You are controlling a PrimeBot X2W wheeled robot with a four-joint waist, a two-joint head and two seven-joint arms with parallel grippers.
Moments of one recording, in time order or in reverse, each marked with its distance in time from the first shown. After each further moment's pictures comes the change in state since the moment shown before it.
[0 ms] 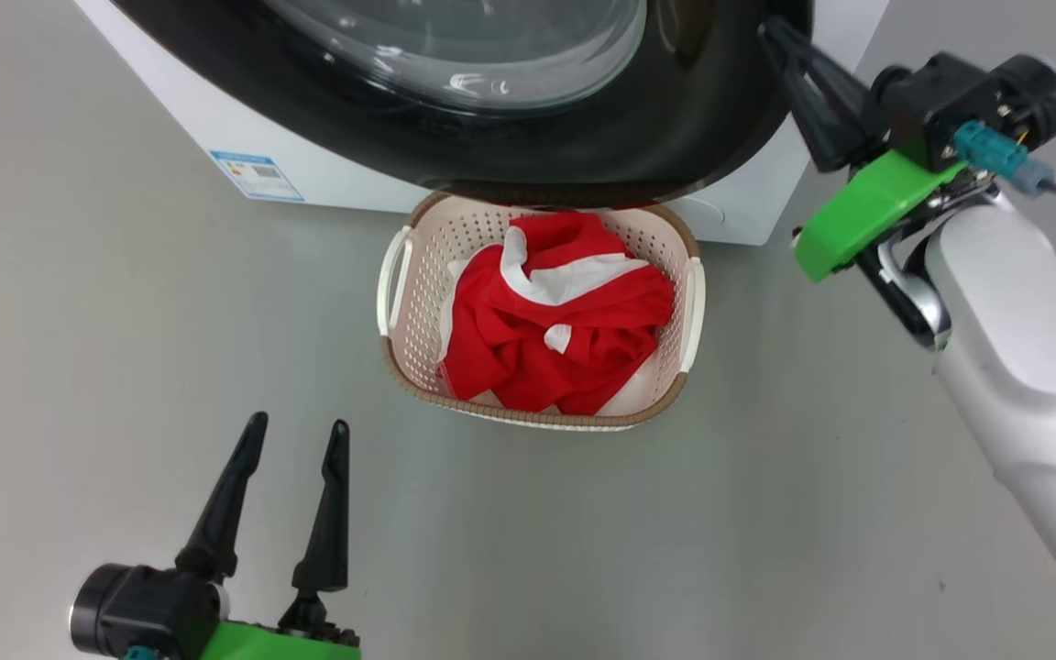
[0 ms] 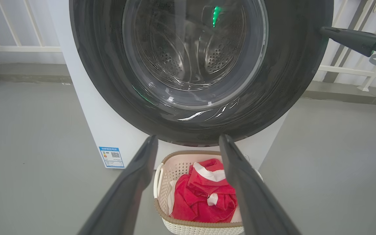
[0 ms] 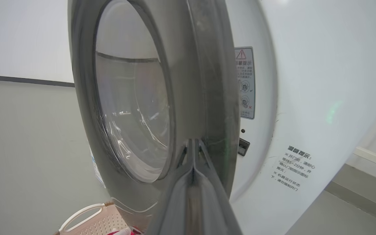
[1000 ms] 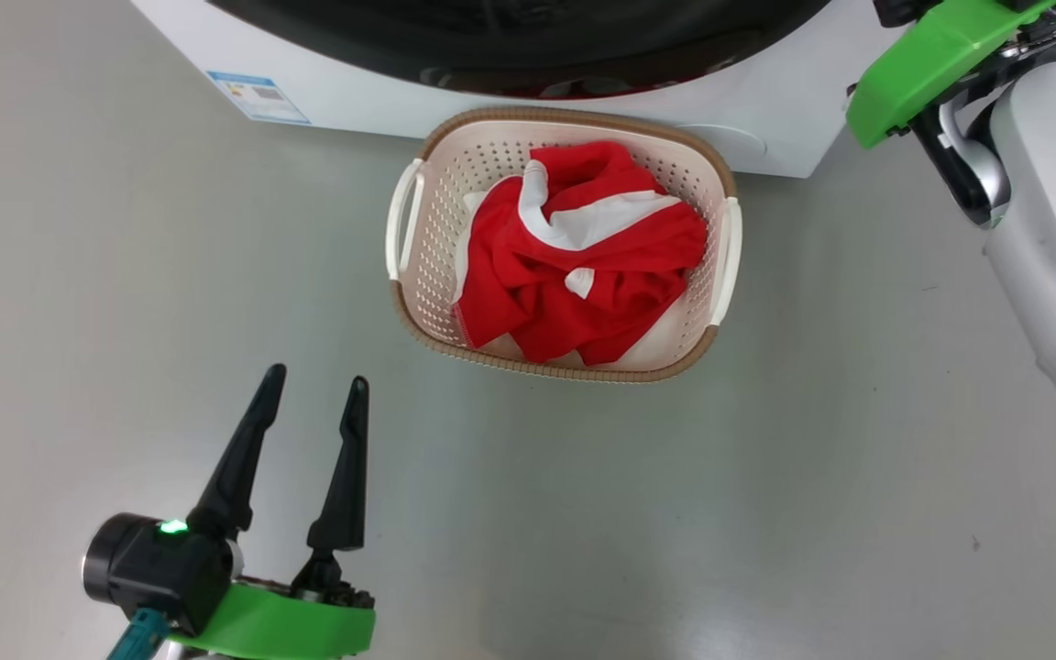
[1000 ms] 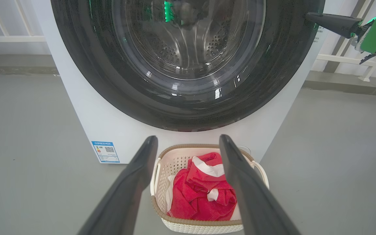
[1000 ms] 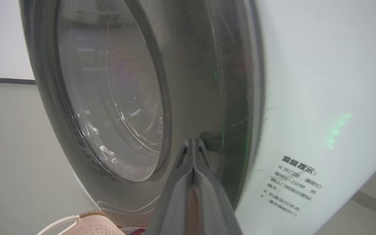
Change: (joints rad) left arm -0.080 -0.009 -0.025 0.003 -0.003 -0.018 0.000; right arm -0.232 -0.007 -0.007 0.157 0.007 0.008 -0.001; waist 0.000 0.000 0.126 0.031
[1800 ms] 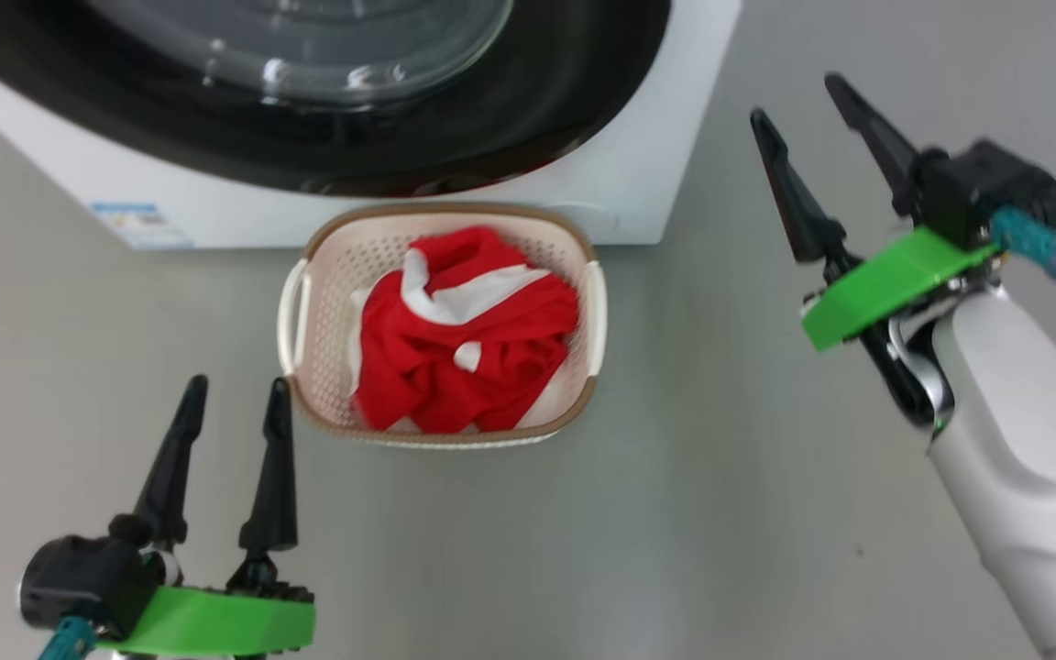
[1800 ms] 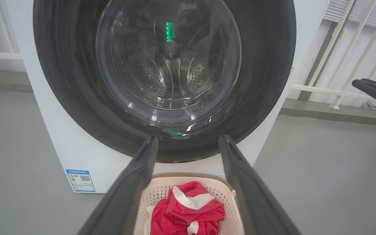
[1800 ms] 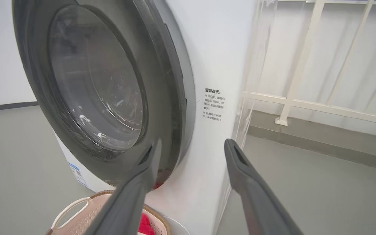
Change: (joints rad) left arm 0.014 -0.002 0.105 0.021 -0.039 -0.010 0.000; right arm 0.403 0.045 -0.146 -0.250 0.026 -0.004 0.000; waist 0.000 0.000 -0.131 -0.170
